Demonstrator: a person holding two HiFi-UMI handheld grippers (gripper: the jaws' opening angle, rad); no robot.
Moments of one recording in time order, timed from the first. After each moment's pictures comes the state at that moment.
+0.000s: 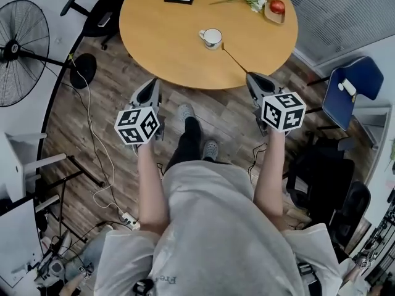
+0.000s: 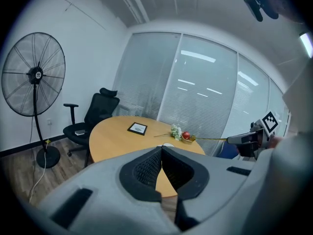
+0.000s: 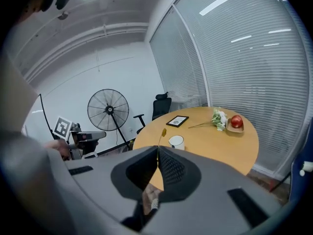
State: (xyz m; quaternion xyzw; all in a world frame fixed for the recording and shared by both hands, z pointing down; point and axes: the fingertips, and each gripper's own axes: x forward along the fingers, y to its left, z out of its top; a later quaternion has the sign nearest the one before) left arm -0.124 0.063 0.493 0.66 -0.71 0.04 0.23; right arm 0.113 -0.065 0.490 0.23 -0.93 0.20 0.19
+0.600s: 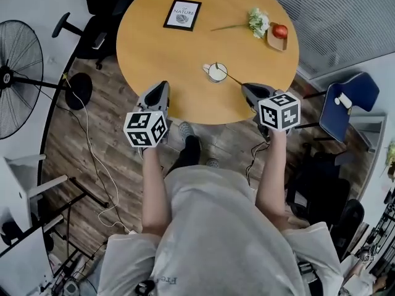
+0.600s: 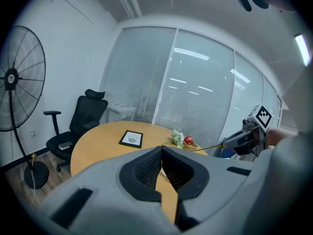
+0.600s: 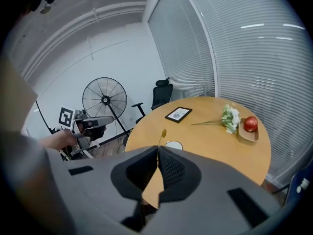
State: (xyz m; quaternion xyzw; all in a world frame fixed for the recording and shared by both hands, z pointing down) left arm -0.193 -0.070 0.484 0.70 -0.68 0.06 0.21; right arm 0.023 -0.157 0.505 0.20 -0.91 0.21 0.28
